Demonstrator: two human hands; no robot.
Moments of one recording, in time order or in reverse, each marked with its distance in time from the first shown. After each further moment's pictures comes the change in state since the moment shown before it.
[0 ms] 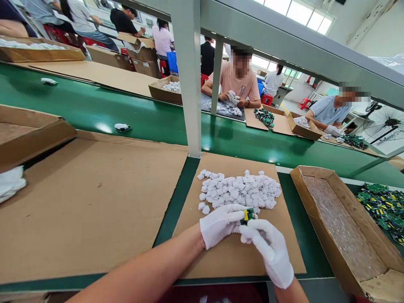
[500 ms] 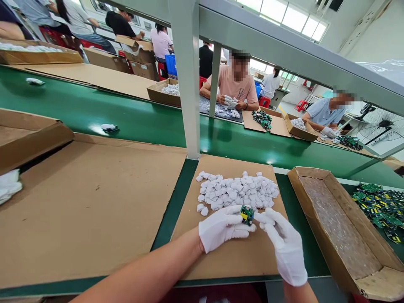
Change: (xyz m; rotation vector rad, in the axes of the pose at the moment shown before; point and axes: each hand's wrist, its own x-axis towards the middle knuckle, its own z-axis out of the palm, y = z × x) left_hand -0.007 0.003 0.008 -0.081 0.137 -0.077; right_hand 0.002 -0.009 -0.022 -0.206 0.315 -0.102
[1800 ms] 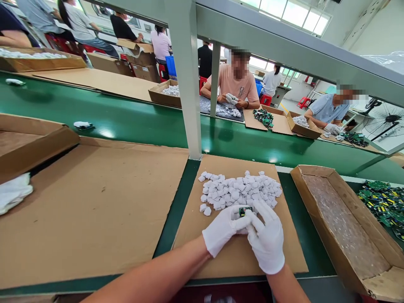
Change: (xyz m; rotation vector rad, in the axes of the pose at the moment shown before) left_hand 0.007 -0.007 0.009 0.192 0.059 0.196; right_hand 0.015 0.032 0.031 -0.866 0.065 -0.879
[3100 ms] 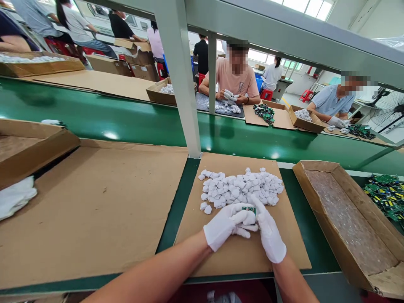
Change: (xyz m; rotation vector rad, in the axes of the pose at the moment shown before) left_hand -0.001 0.002 -0.004 0.061 -0.014 -0.096; right_hand -0.001 0.008 -0.001 0.948 -0.289 0.684
